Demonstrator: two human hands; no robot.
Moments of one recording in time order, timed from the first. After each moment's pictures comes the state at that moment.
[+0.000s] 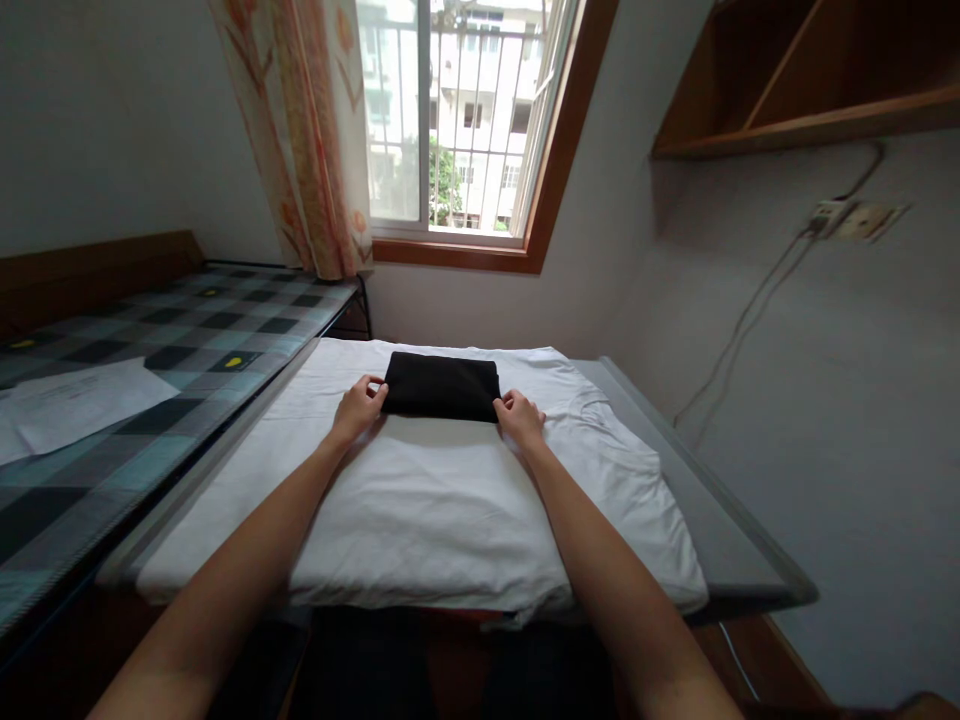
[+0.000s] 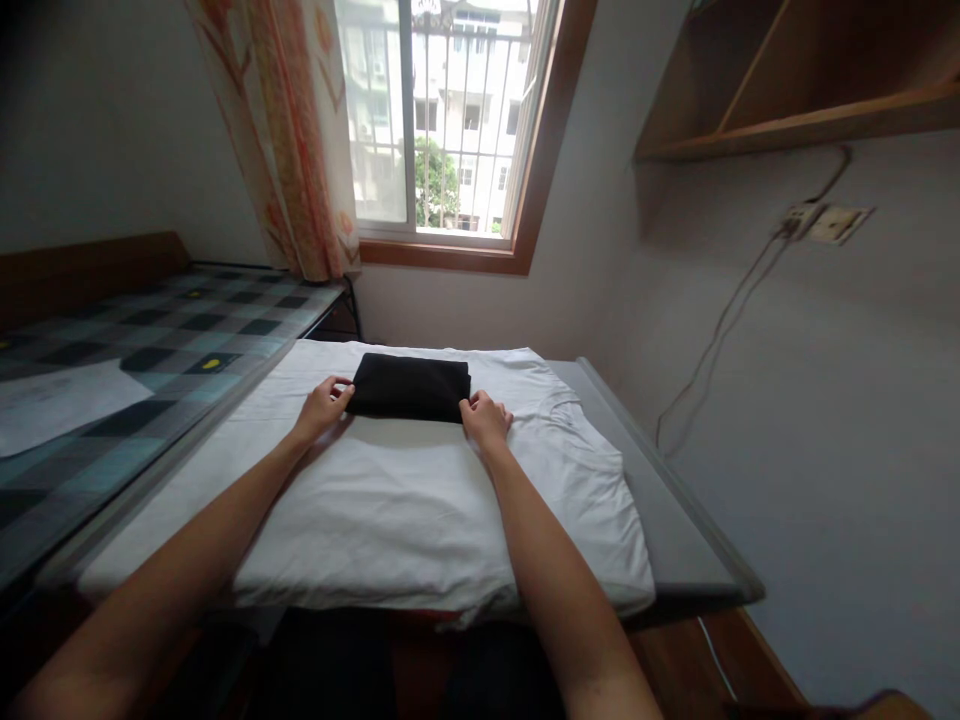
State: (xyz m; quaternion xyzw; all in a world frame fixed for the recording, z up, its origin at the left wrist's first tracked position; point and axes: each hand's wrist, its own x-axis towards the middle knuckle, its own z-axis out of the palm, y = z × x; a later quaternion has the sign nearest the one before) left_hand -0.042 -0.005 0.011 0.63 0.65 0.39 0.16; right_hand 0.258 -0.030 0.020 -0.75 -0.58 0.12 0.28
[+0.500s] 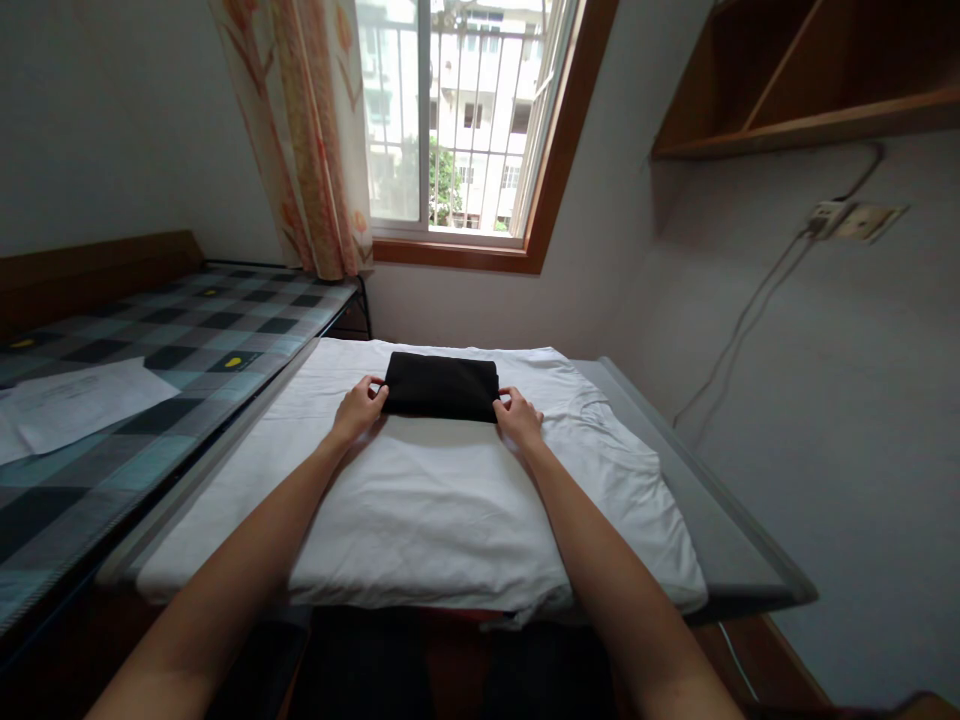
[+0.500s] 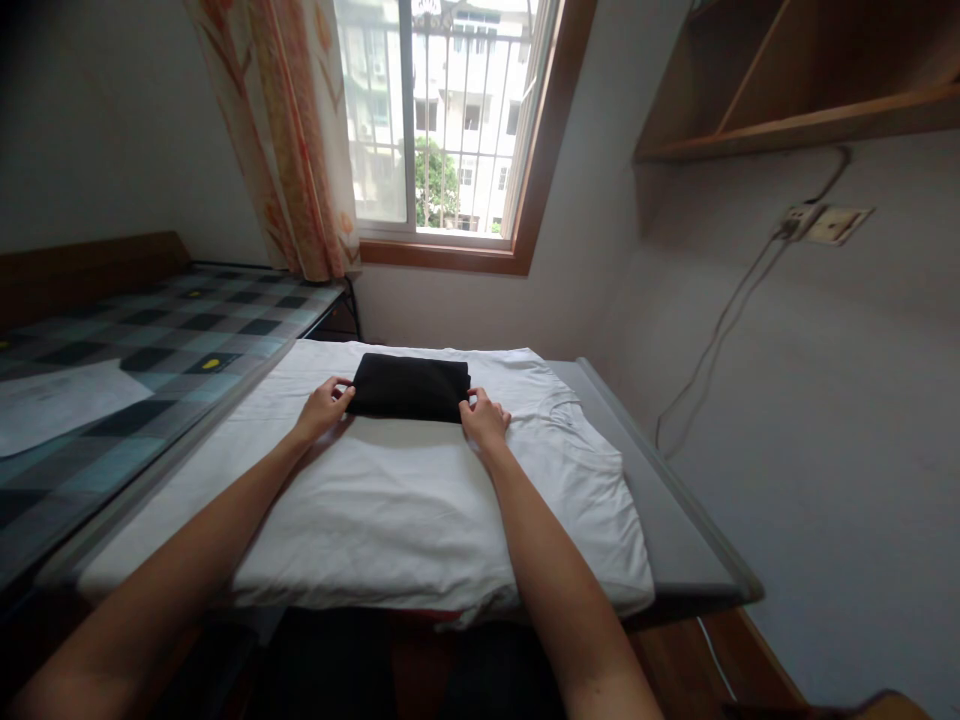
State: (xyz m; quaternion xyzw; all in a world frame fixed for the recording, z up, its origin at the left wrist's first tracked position) left_hand -0.041 -0.006 0.013 0.64 0.66 0.36 0.15; right_hand 0.258 -0.028 0.018 -0.73 -0.60 0.15 0.29
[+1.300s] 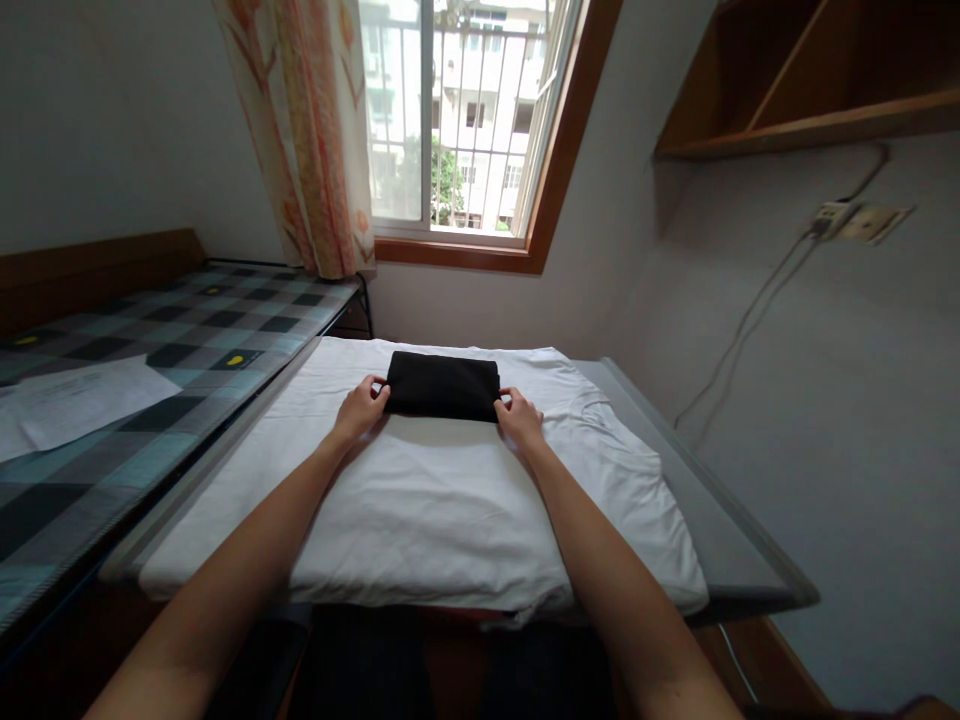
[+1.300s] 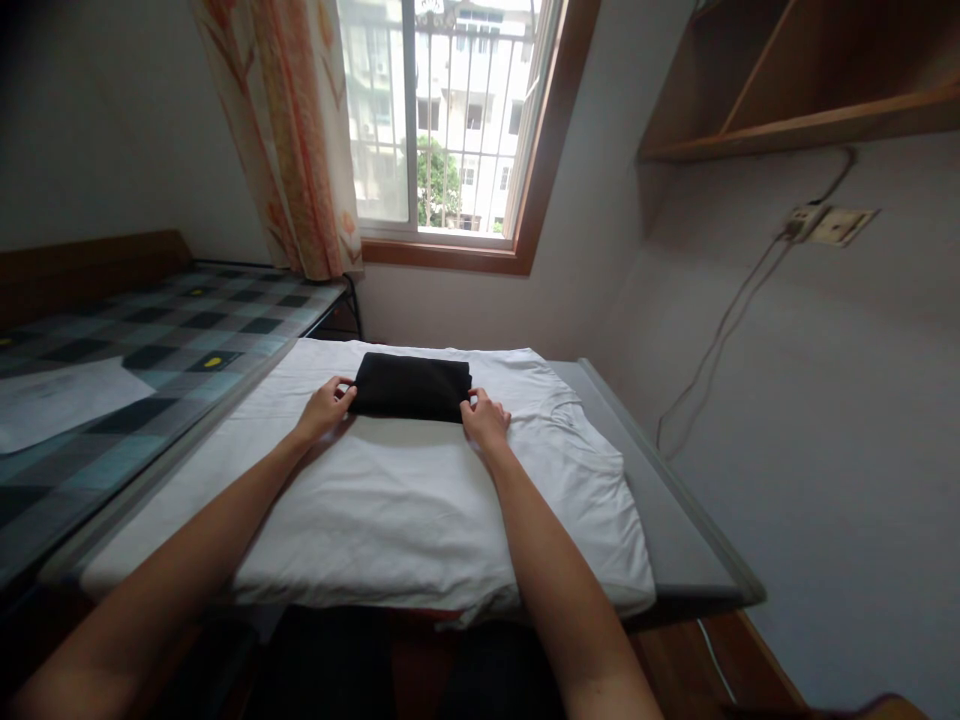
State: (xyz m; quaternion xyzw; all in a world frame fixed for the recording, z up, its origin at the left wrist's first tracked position) left_hand -0.040 -0.006 0.012 0.65 0.66 0.34 0.14; right_hand 0.257 -0.031 0.022 -0.73 -0.61 0.14 0.27
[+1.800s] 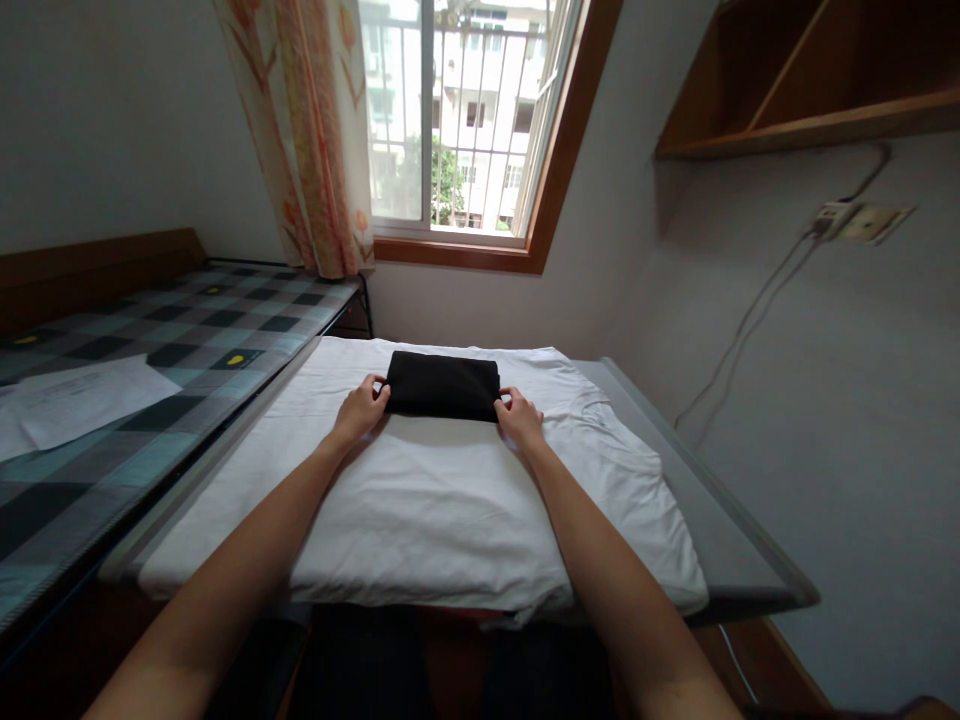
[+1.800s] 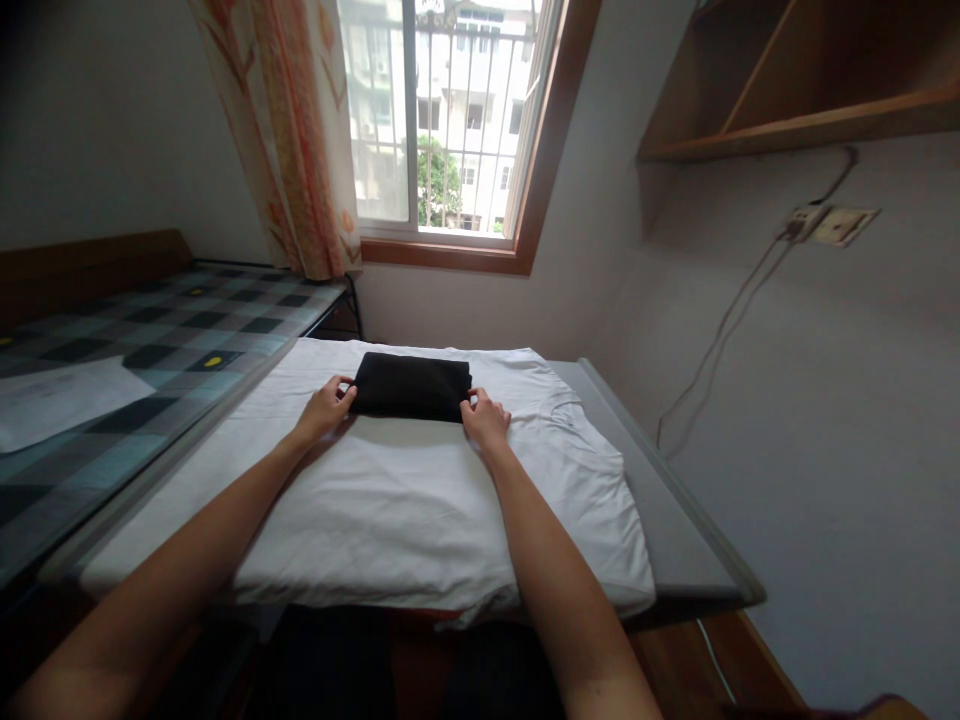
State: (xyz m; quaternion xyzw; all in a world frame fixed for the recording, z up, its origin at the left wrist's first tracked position) left_hand -0.039 -0.009 0.013 0.66 0.67 0.32 0.11; right_hand 0.258 -0.030 0.020 -0.73 -0.61 0.14 0.27
